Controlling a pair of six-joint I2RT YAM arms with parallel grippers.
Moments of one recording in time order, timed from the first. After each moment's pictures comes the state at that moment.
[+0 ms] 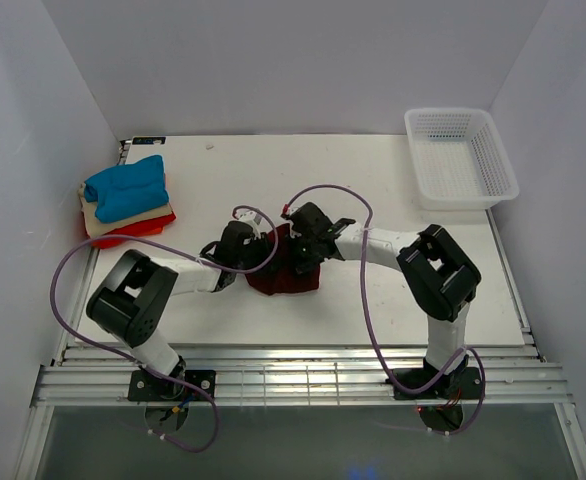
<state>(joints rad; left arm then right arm) -0.53 1.64 0.64 0.32 0.16 -0.62 0.81 1.92 1.24 -0.33 -0.17 0.33</state>
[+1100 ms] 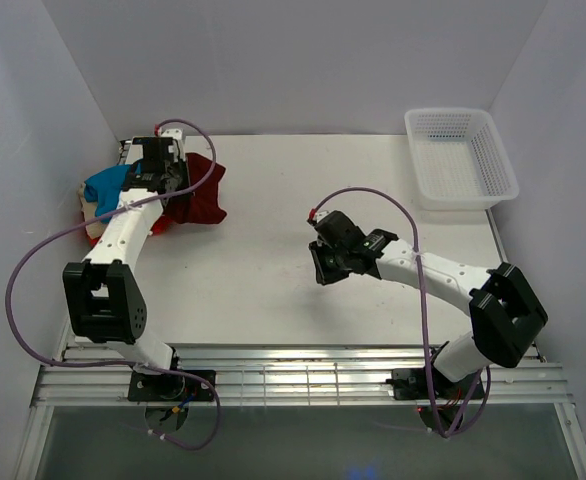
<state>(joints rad) -0.07 1.56 1.30 -0.49 -0.10 -0.08 0.84 1.50 1.04 -0.52 -0.02 0.36</state>
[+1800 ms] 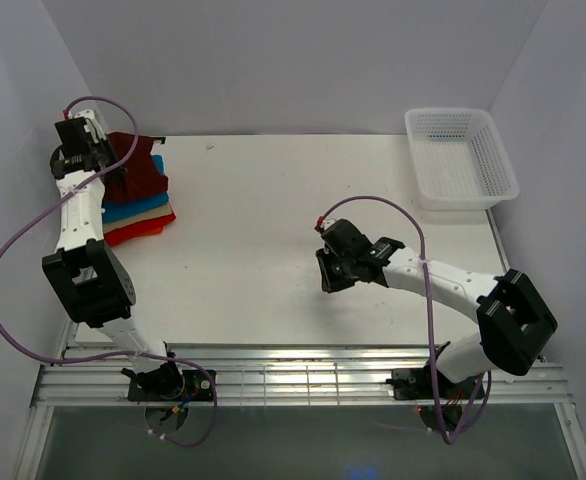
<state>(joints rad) 0.32 1.75 1.66 -0.54 0.05 -0.07 0.84 1.45 0.93 -0.50 -0.02 0.40</state>
